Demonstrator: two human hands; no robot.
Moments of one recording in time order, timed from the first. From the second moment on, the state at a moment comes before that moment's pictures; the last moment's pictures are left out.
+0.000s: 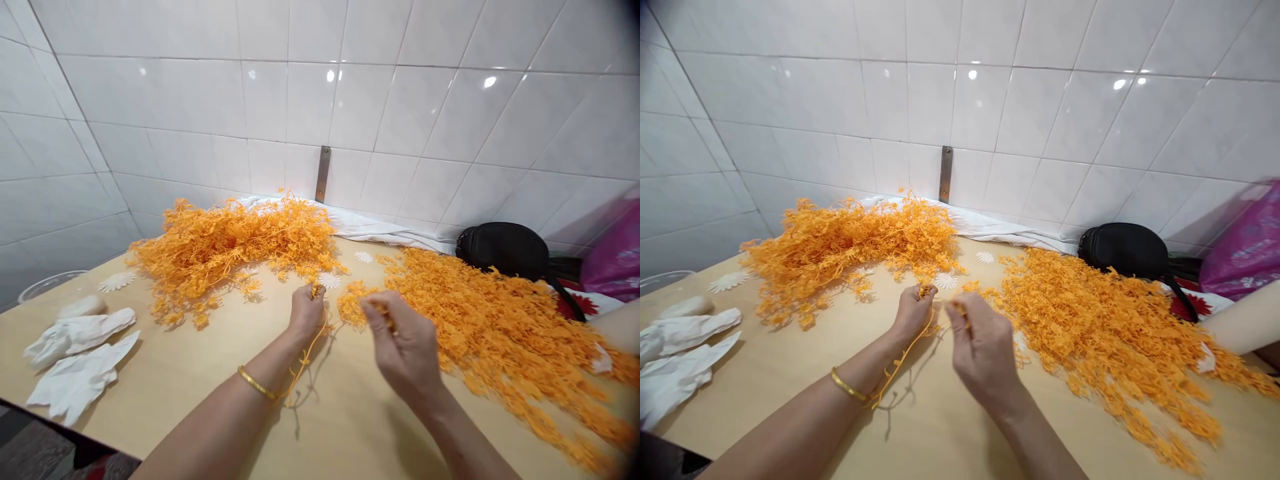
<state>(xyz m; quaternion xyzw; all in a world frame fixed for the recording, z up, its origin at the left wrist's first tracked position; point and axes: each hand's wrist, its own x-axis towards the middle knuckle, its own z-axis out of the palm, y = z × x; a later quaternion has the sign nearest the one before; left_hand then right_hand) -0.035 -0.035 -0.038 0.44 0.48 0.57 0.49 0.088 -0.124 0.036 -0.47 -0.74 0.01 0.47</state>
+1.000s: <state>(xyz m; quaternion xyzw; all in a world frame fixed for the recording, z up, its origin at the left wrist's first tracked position) -0.032 -0.045 -0.028 0.54 0.32 0.41 0.66 0.101 -0.060 -0.005 -0.47 -0.73 0.27 0.42</state>
